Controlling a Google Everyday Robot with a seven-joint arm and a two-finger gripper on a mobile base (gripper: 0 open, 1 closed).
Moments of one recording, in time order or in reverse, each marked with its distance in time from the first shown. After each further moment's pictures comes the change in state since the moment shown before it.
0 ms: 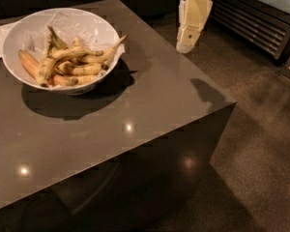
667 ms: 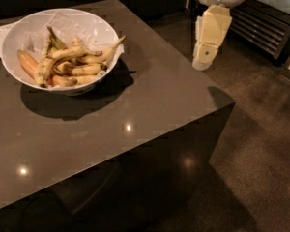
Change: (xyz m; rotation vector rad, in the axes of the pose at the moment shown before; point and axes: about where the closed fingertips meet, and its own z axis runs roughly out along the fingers) arm 0.037 0.037 -0.006 -0.026 0.106 0.106
